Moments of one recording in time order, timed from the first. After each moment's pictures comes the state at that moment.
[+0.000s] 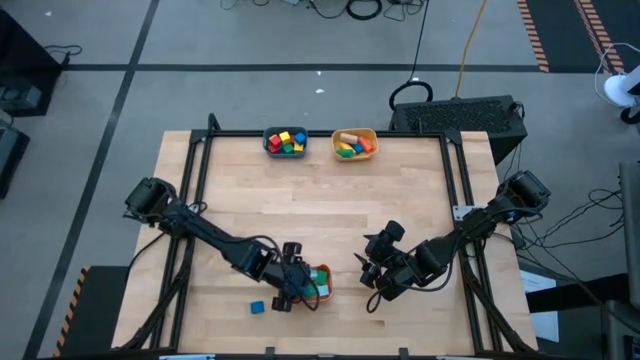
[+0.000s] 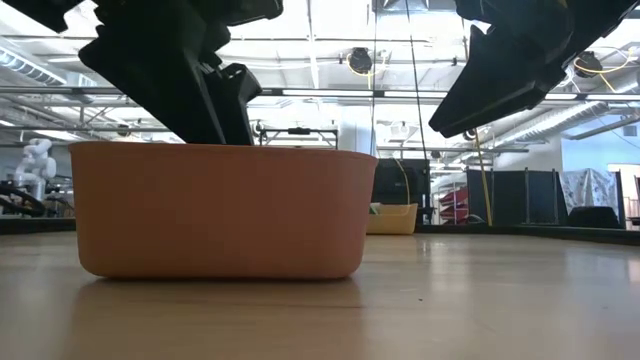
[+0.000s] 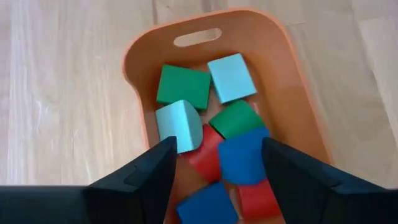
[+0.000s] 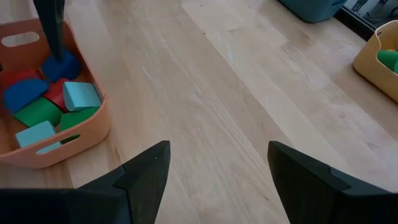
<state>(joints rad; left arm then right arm) -0.46 1.77 1.14 -0.38 -0.15 -0.26 0.56 1.58 0.95 -0.44 0.81 0.85</state>
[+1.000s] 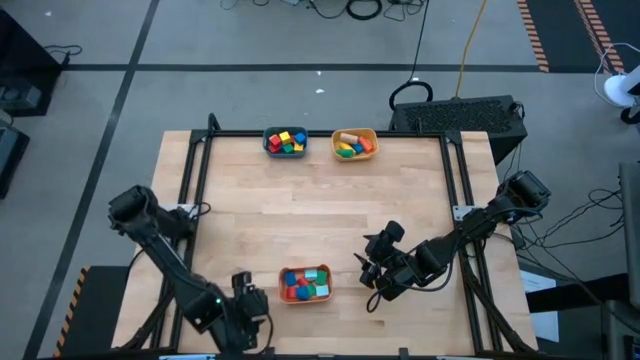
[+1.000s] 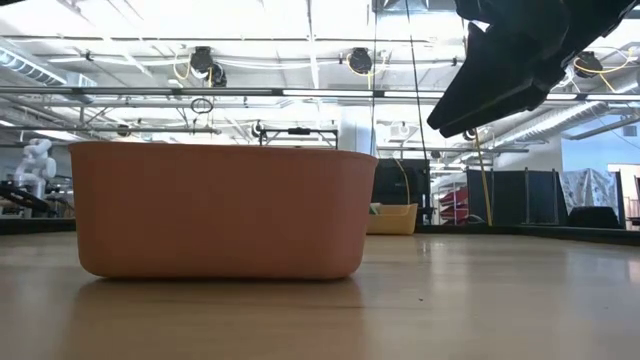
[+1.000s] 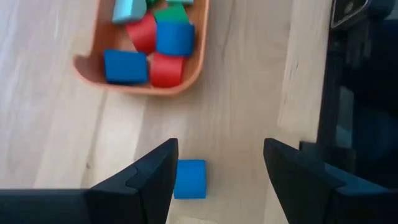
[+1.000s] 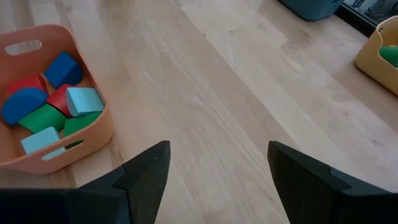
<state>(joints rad) -0.86 1.72 1.30 -0.82 -0.36 -1.00 0.56 1.58 0.95 -0.43 0.81 0.88</state>
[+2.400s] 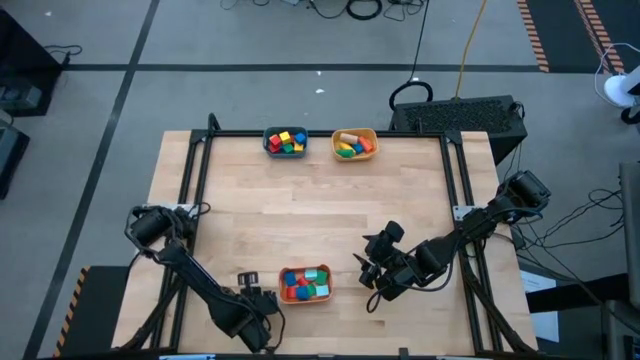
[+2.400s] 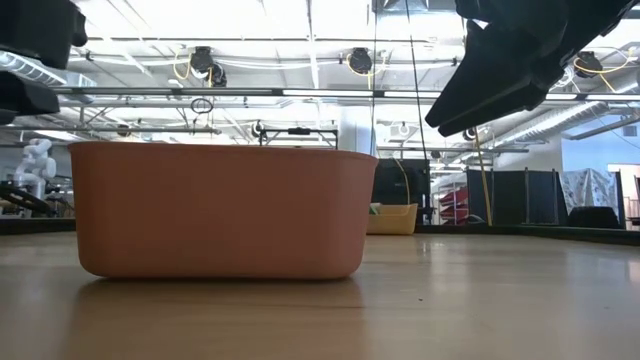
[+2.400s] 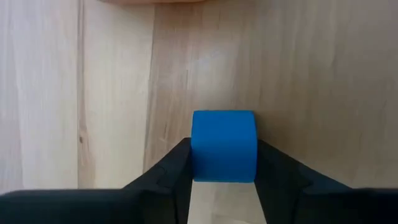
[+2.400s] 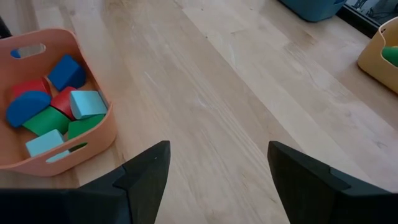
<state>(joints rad) -0.80 1.98 1.29 -0.90 -0.21 -0.93 0.56 1.58 0.95 -0.42 0.81 0.88</state>
